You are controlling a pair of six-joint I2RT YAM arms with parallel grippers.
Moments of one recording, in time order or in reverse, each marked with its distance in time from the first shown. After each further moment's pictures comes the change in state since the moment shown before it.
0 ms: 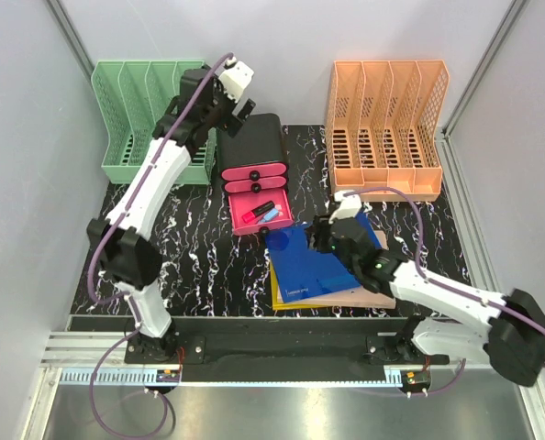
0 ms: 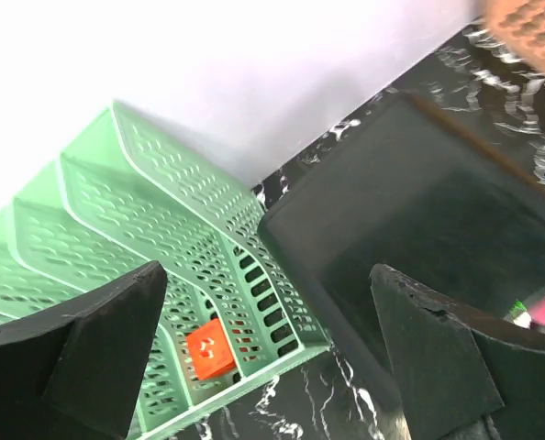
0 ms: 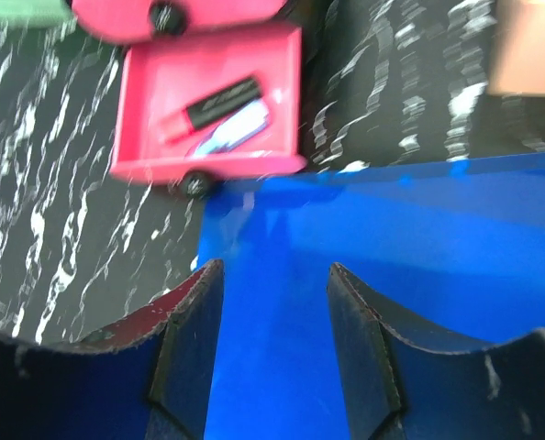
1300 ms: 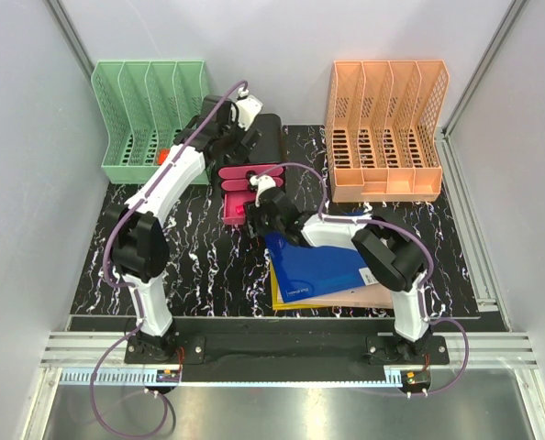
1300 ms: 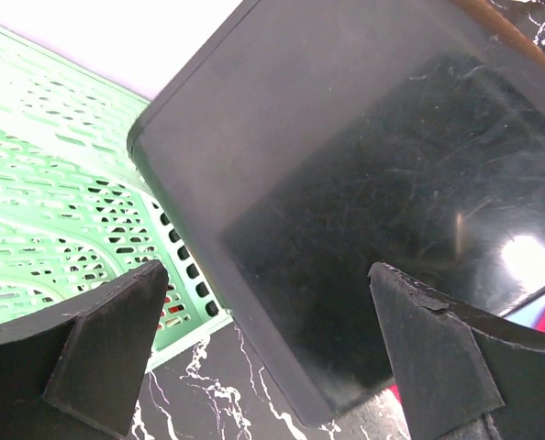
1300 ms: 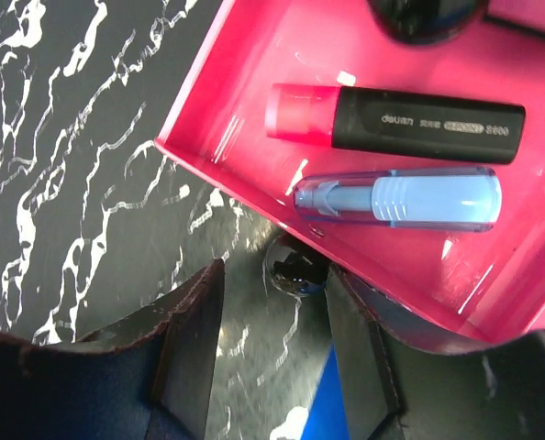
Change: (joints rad) left arm 0.000 0.108 -0.144 -0.002 -0.002 -0.058; right arm 0.000 0.896 0.594 0.133 -0.370 -0.159
